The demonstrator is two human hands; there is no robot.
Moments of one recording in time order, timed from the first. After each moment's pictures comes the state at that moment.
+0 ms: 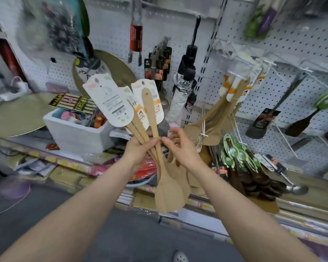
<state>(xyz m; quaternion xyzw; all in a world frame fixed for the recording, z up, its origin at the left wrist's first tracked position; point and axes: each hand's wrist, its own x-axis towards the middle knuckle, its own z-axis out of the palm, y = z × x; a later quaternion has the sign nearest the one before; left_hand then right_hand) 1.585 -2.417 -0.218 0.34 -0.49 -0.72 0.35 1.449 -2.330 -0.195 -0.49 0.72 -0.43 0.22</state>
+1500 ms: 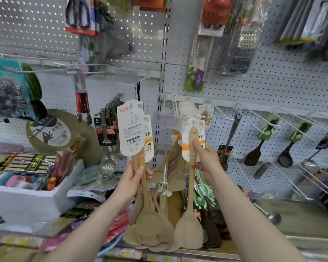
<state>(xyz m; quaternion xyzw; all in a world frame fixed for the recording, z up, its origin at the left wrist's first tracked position) 1.466 -2.401 -0.154 0.23 -0.66 -0.62 0.35 1.266 -2.286 -0.085 -0.17 0.66 -0.68 0.25</state>
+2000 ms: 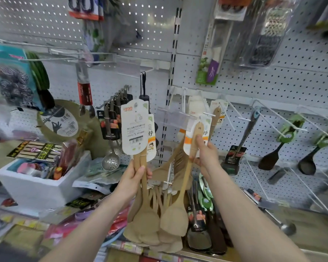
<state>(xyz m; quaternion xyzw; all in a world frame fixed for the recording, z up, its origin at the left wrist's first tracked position) 1.451 -2.415 -0.172 0.28 -0.67 -0.59 0.34 1.238 -2.330 -0.103 -0.12 0.62 -0.72 0.29</state>
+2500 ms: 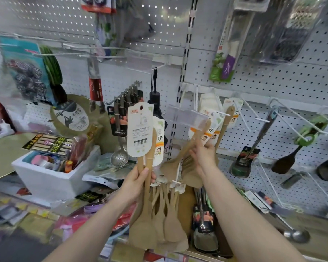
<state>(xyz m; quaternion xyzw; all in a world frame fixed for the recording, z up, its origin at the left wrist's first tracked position) 1.461 -2.411 -0.178 0.32 -0.63 -0.62 0.33 1.246 -2.375 -0.130 -0.07 0.58 -0.75 0.30</state>
